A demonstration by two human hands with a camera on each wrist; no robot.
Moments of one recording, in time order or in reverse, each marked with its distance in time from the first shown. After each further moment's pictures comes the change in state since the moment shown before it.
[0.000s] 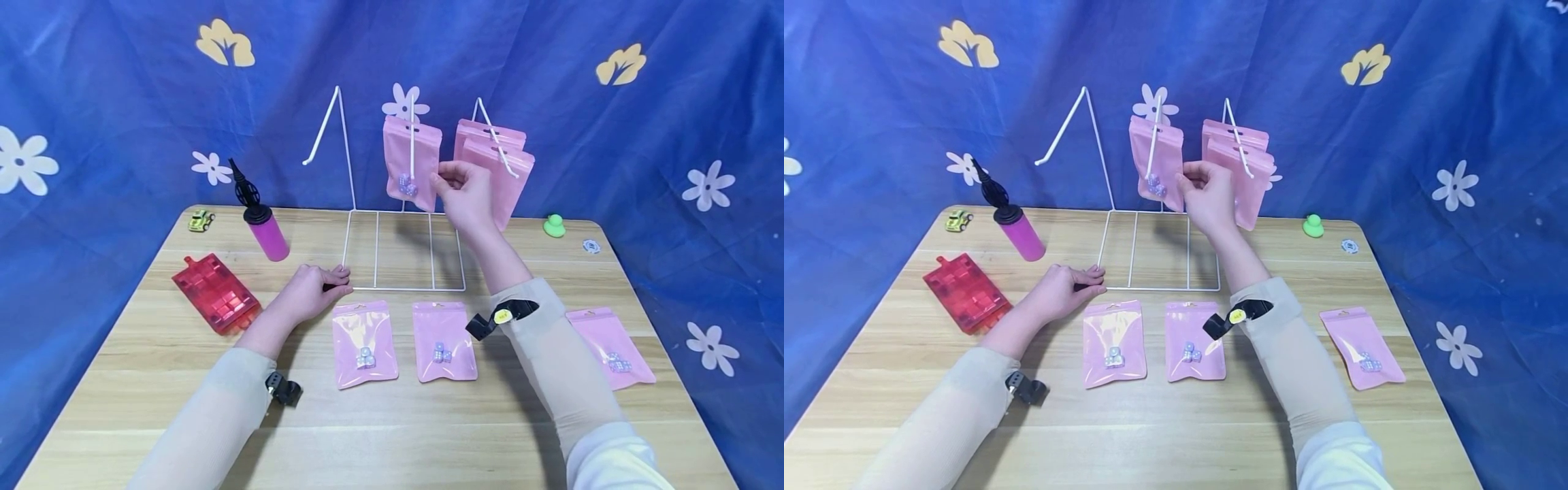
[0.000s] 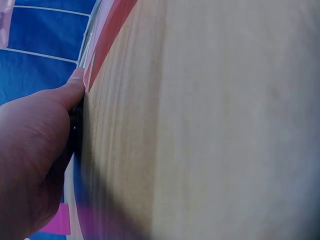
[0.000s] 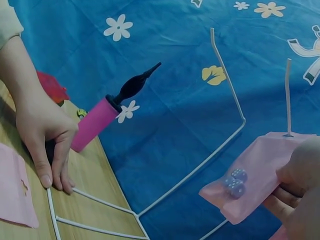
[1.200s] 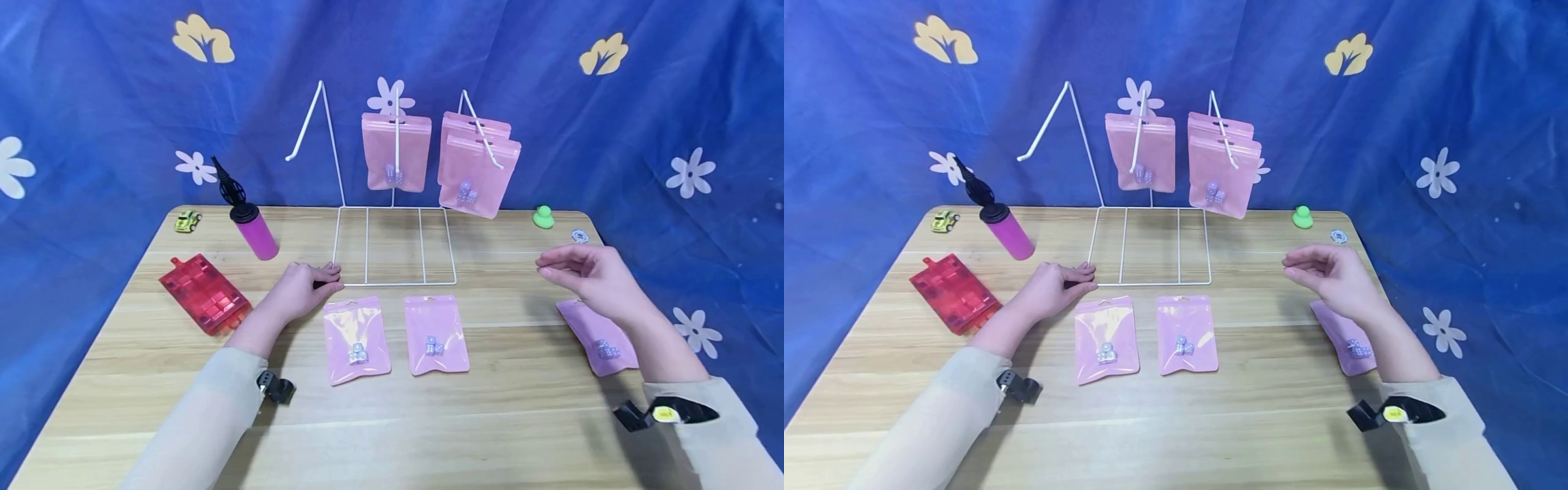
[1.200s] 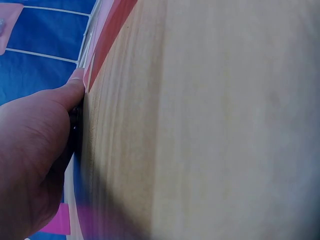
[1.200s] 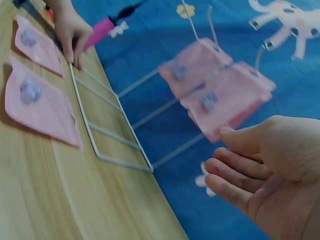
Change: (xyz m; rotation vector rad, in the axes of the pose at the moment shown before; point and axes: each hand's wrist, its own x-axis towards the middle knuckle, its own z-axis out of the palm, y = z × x) left_hand 0.003 -0.003 0.003 0.005 -0.016 -0.021; right_hand -0.113 0.029 -0.221 -0.372 -0.340 0.080
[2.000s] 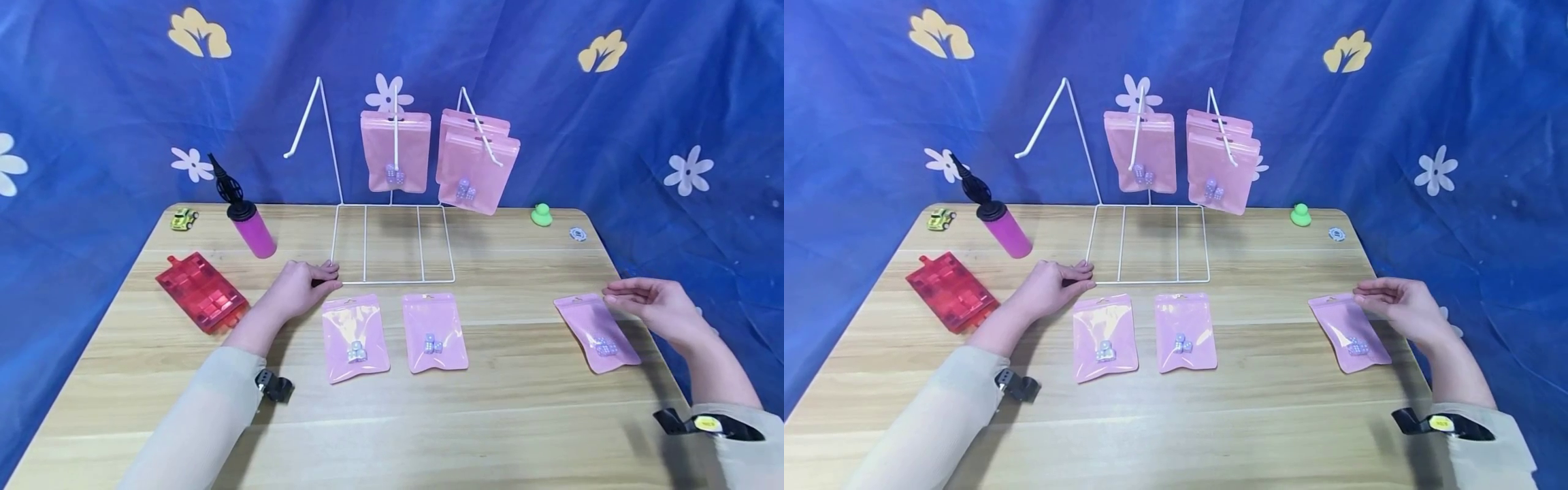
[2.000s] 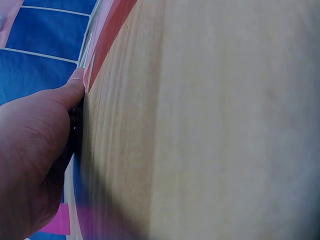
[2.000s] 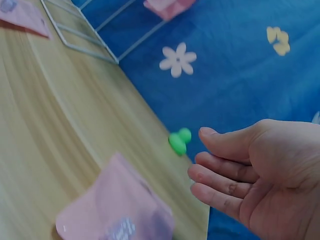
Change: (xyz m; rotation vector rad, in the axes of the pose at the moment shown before) left_hand 0.000 0.000 0.000 0.003 0.001 0.010; right_hand -0.060 0.104 -0.071 -0.137 0.034 0.316
